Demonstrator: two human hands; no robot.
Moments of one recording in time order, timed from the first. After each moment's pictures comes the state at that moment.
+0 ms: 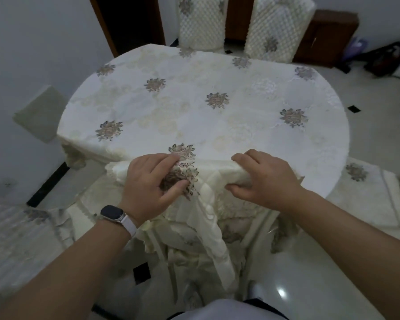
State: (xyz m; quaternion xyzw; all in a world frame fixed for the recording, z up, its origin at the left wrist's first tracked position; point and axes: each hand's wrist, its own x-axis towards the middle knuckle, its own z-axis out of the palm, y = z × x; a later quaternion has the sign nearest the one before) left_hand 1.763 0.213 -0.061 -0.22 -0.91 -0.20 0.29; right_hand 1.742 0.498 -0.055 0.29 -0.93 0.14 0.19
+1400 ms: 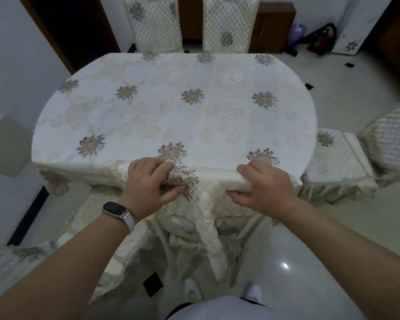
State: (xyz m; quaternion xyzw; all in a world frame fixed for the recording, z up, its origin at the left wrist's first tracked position) left_hand 1.744 0.162 -0.083 -0.36 -0.87 -0.19 0.26; right_hand 1.823 0.455 -0.079 0.14 -0.93 0.13 0.31
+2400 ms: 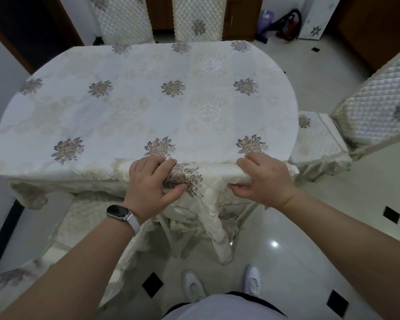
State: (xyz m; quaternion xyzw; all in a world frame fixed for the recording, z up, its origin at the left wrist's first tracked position) left_hand 1.737 0.163 -0.107 -0.39 -0.86 -0.26 0.22; right_hand 1.829 0.447 -0.098 0.10 -0.94 0.09 0.31
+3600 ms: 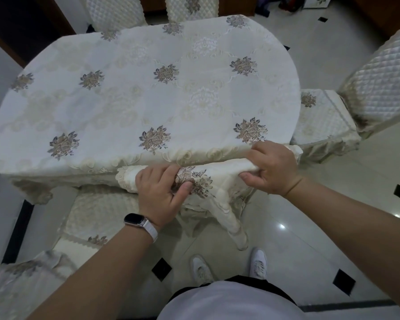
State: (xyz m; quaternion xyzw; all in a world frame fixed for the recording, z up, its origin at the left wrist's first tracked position) left_hand 1.778 0.195 -0.133 -0.31 -0.88 -0.27 0.22; right_hand 1.837 0.488 -0.133 0.12 -0.93 0.14 0.31
